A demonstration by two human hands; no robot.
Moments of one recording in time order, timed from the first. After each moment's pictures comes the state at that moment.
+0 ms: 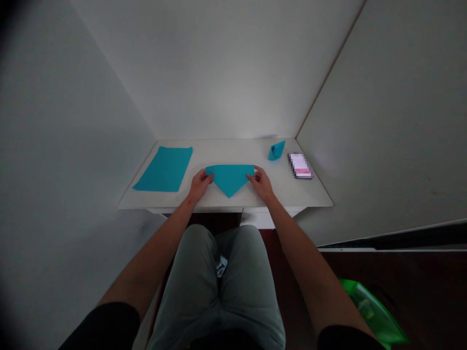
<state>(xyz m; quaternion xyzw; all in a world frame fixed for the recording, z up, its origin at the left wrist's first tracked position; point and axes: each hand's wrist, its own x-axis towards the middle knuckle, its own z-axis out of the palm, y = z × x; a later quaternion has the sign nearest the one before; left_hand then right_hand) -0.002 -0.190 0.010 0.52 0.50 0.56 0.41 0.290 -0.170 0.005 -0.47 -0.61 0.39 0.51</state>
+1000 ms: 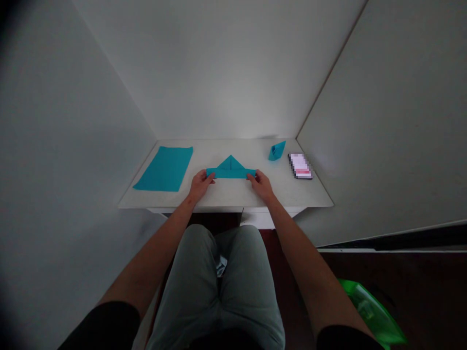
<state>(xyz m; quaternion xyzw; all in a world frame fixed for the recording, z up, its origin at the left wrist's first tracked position) -0.002 -0.188 0.006 0.50 0.50 0.56 0.43 0.291 -0.172 0.005 -0.48 -0.62 0.40 0.47</state>
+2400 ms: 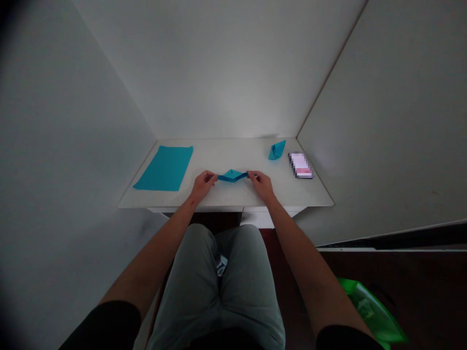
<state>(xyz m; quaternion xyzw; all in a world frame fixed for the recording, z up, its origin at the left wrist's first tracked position) 0.003 -0.197 0.011 0.56 0.54 0.51 0.36 0.289 -0.177 0.013 -0.55 -0.62 0.34 0.45</state>
